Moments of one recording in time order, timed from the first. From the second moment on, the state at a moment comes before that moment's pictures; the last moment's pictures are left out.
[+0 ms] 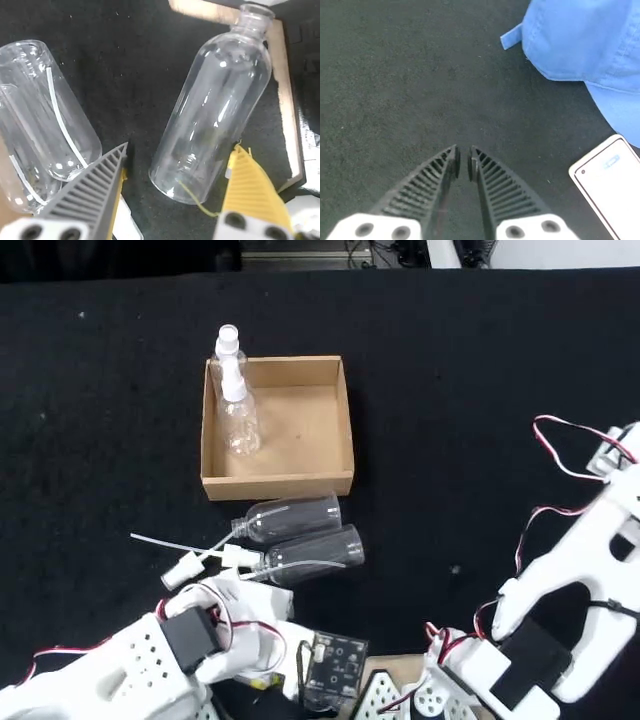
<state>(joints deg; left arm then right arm) 54.3 -69.4 70.2 72.0 -48.7 44.6 -12.0 8.7 66.8 8.8</state>
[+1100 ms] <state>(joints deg) 46.6 -69.5 66.9 79.9 -43.9 42.1 -12.0 10.1 66.8 8.8</state>
